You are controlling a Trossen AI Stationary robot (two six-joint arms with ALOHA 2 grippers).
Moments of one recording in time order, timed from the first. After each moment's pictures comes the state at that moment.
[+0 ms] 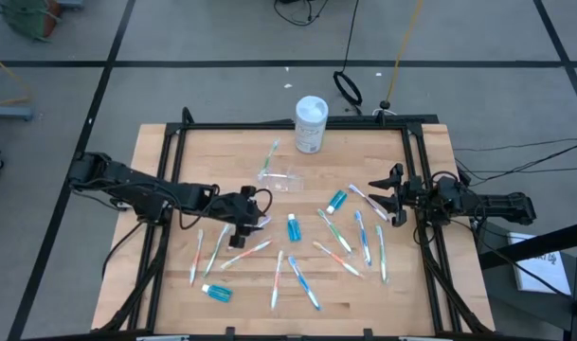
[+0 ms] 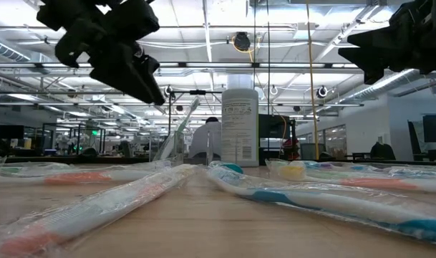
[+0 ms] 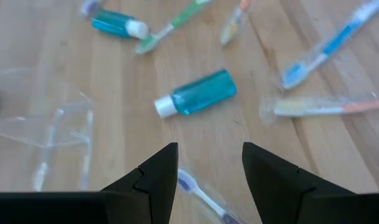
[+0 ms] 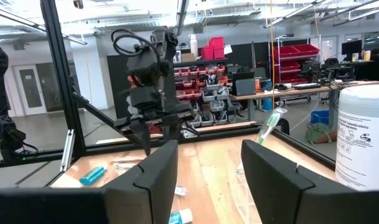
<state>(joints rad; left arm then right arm) -0.15 1.34 0.74 -0.16 -0.06 0.15 -0.02 0.02 0.01 0.19 0.08 0.09</state>
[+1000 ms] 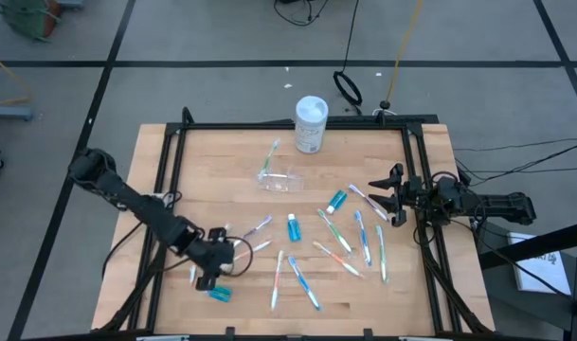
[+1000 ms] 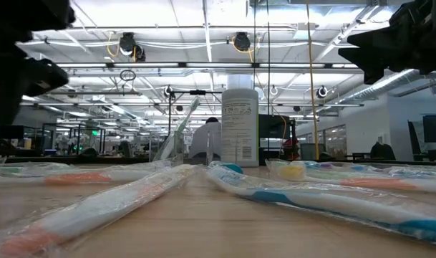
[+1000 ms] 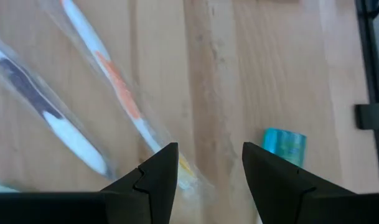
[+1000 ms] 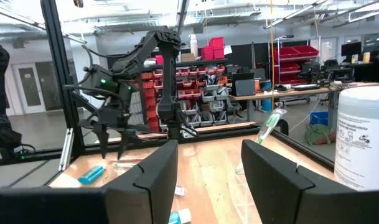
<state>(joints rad) -0.61 1.34 0.74 -0.45 -0.03 -0.55 -0.02 0.02 0.01 0.19 0.08 0.08</state>
